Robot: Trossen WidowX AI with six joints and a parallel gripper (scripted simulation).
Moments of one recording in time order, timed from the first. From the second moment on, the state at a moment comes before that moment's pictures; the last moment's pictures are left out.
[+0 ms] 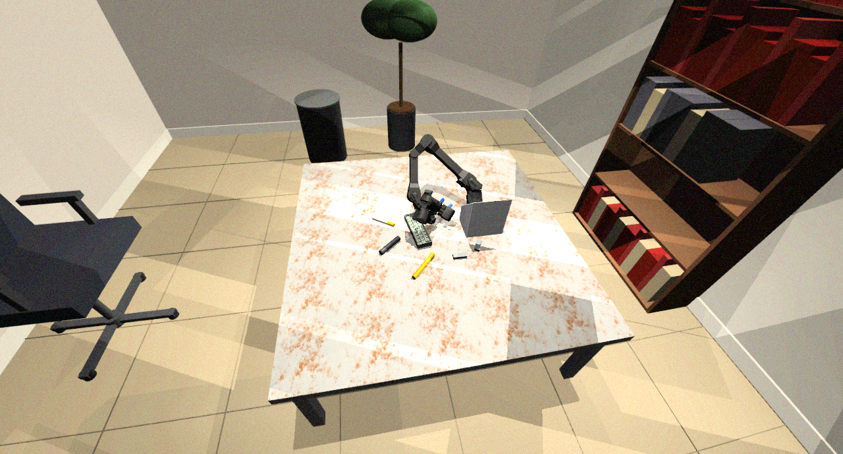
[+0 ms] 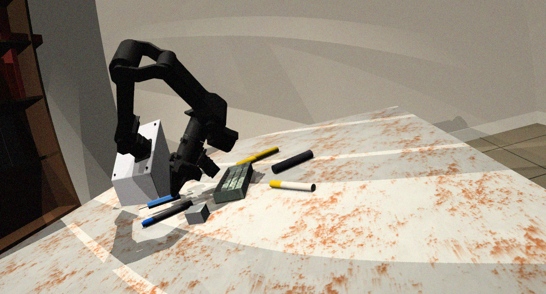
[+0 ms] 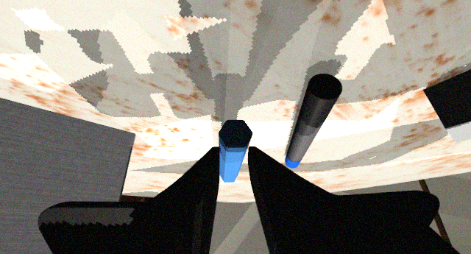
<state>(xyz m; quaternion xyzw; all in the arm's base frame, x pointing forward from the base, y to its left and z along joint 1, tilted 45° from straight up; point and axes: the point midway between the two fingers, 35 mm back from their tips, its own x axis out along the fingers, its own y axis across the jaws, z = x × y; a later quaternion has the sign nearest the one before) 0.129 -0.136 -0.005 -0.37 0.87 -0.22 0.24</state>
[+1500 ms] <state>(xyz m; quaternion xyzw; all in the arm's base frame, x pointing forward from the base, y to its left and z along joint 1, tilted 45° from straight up) 0.129 -0.131 -0.002 -0.37 0.86 -0.22 0.25</state>
